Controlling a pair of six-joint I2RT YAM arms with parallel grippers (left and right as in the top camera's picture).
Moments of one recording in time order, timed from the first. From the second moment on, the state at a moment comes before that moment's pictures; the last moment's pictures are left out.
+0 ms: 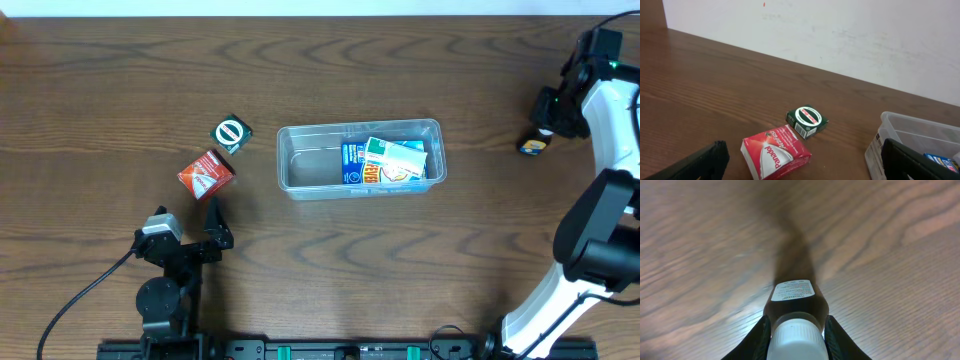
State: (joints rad) left arm 0.06 0.02 0.02 -0.11 0.02 -0.26; right arm -0.27 2.01 1.68 -0.95 0.09 0.16
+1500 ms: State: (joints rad) left arm 0.06 0.02 0.02 -0.11 0.02 -0.26; right arm 0.52 1.67 1.68 -0.93 -0.10 -0.41
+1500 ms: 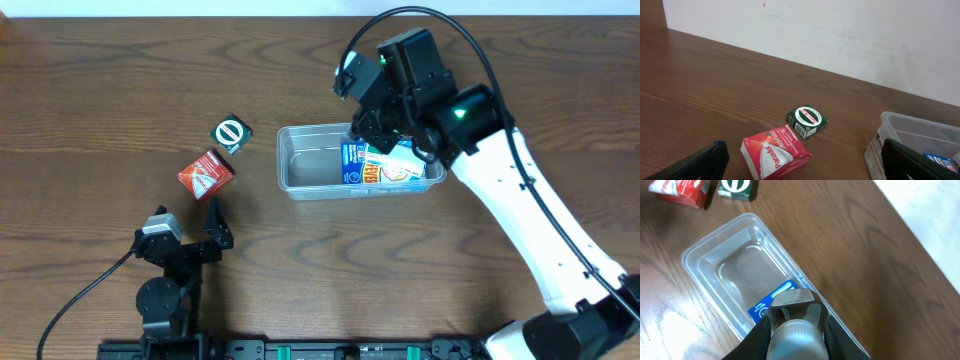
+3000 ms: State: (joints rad) left arm 0.06 0.02 0.02 -0.11 0.02 -0.26; right arm 0.52 1.99 1.68 -0.91 -0.34 -0.83
